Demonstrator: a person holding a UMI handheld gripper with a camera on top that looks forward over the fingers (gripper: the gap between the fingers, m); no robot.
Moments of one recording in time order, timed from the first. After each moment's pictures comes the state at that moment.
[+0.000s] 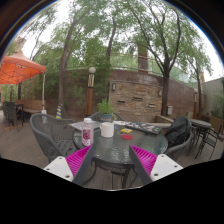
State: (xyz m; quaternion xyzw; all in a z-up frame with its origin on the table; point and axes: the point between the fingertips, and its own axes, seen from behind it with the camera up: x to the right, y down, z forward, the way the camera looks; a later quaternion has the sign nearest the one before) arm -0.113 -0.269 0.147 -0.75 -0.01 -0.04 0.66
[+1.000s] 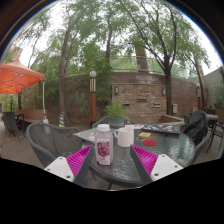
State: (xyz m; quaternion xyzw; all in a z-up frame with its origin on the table) arm -0.215 -0.124 0.129 -0.73 0.01 0.00 0.68
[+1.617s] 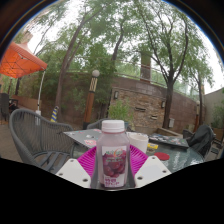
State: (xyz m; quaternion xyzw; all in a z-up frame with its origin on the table) arm -0.260 0.038 0.089 -0.71 -0.03 -0.08 0.70
